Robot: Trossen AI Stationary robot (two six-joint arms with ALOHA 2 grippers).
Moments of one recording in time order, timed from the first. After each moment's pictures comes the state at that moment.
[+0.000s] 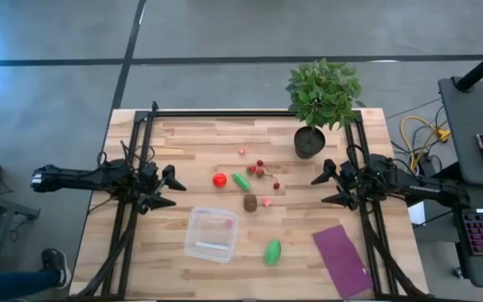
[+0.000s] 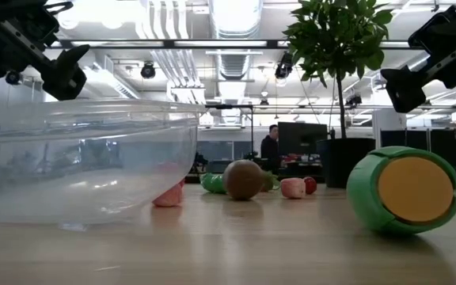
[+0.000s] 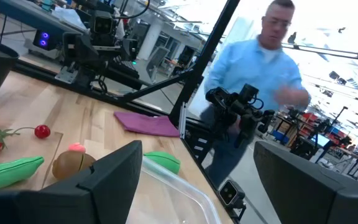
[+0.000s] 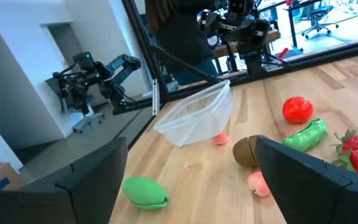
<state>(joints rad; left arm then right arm) -0.04 0.17 0.03 0.20 0.28 -0.49 -0.19 0.07 0.02 0.04 -0.52 0.34</state>
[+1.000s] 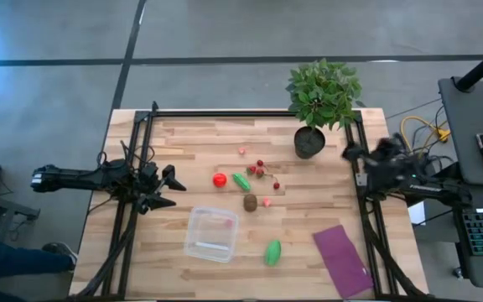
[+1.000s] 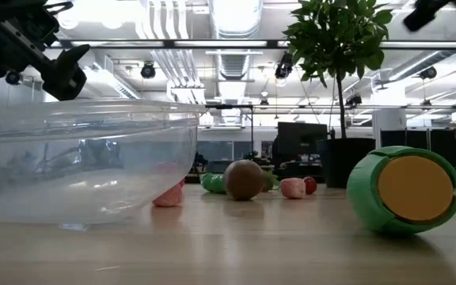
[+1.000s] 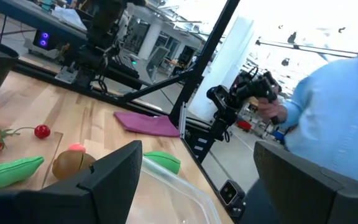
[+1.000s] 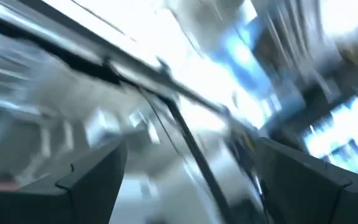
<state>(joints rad) -0.04 0.18 0.03 0.20 0.28 -0.49 -0.19 0.12 0.03 1.04 -0.24 0.94</state>
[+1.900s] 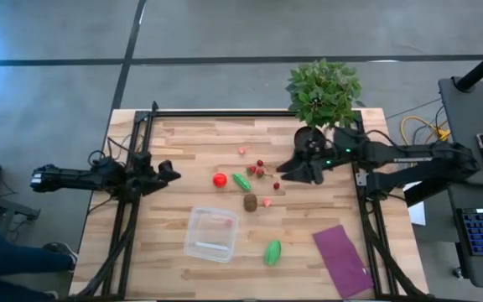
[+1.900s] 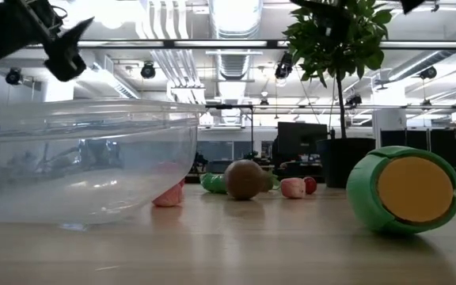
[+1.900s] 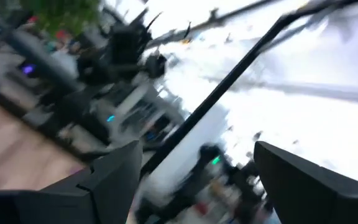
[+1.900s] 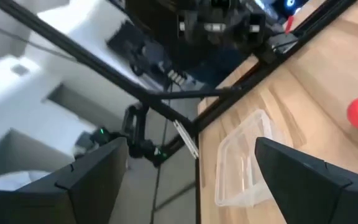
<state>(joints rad) -0.04 0.18 0.03 0.52 0.11 -0.87 -0.08 1.05 0.80 0.14 -0.38 0.86</state>
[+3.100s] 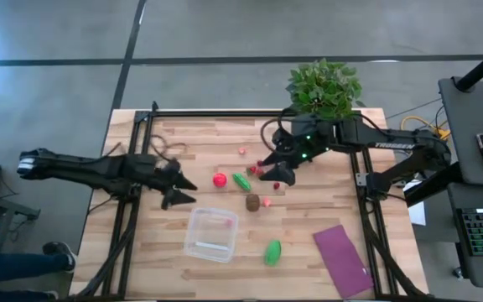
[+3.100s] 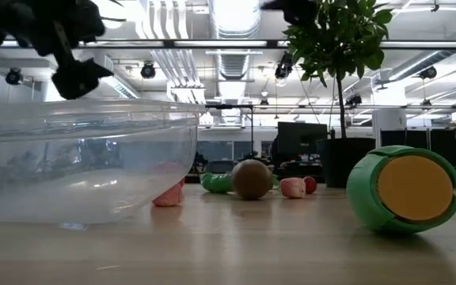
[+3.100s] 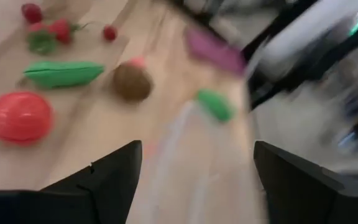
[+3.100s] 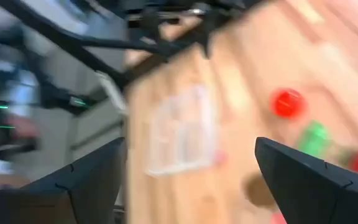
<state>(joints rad) -0.05 0.70 0.47 -0.20 0.17 -0.60 -0.07 1.39 1.40 -0.61 -0.29 0.50</state>
